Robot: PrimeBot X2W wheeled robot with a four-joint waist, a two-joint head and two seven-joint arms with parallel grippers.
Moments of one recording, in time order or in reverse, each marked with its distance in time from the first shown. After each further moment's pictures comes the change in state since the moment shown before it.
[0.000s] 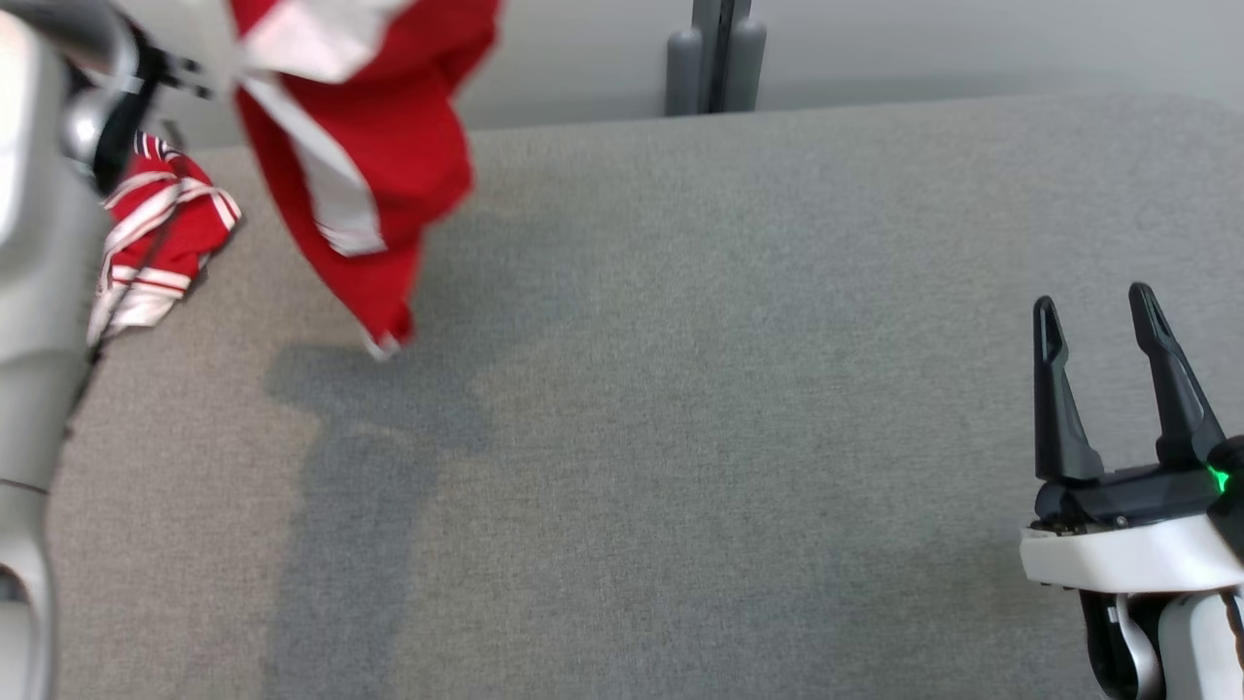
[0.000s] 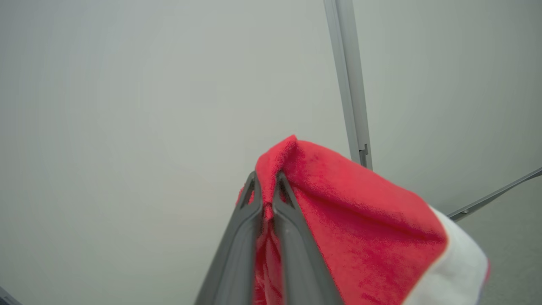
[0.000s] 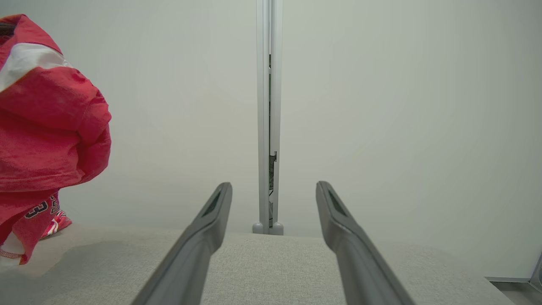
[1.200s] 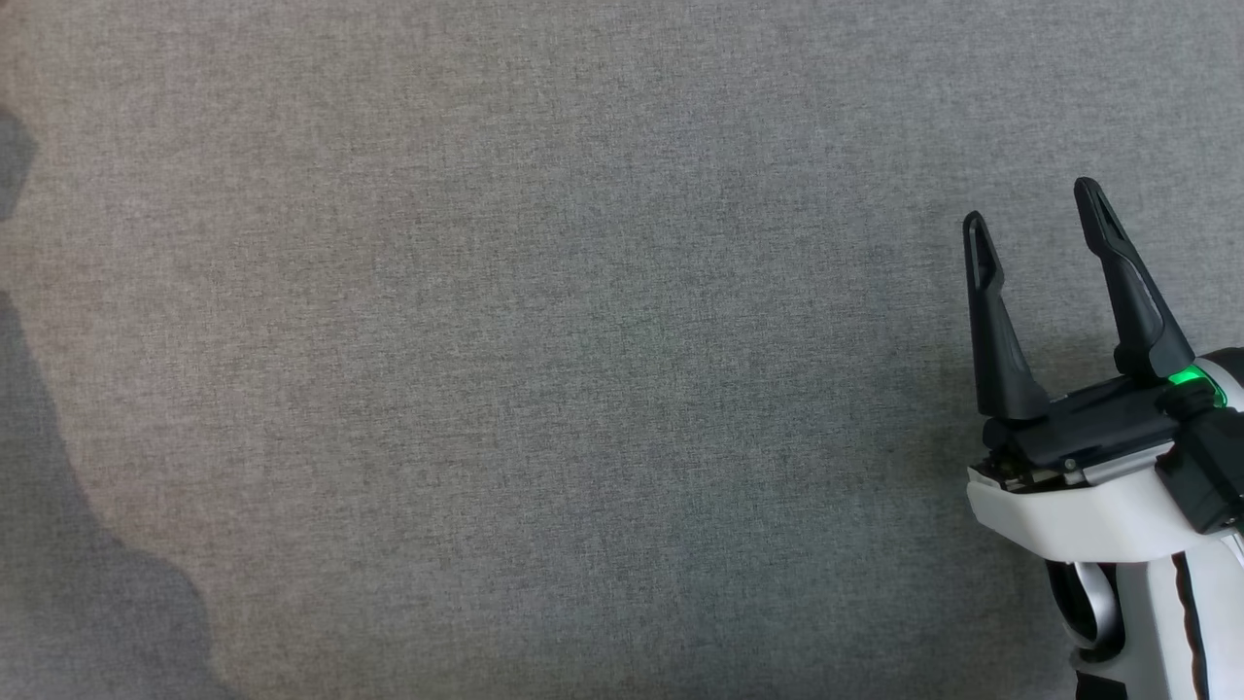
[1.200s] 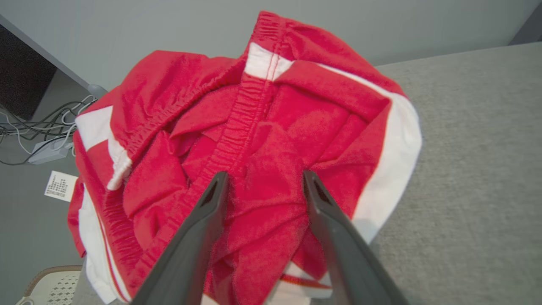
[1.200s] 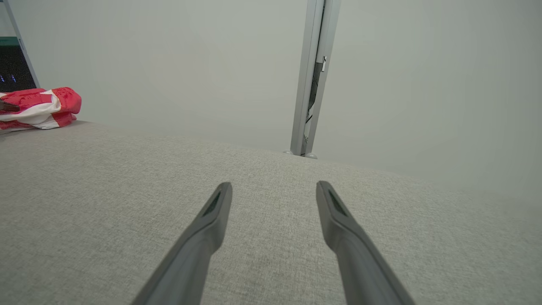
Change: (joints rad) left arm 0.073 0.193 0.234 0.206 0.061 0.036 0.153; right arm -0.108 0.000 0.110 -0.094 -0.112 0.000 0.001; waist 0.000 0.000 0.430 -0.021
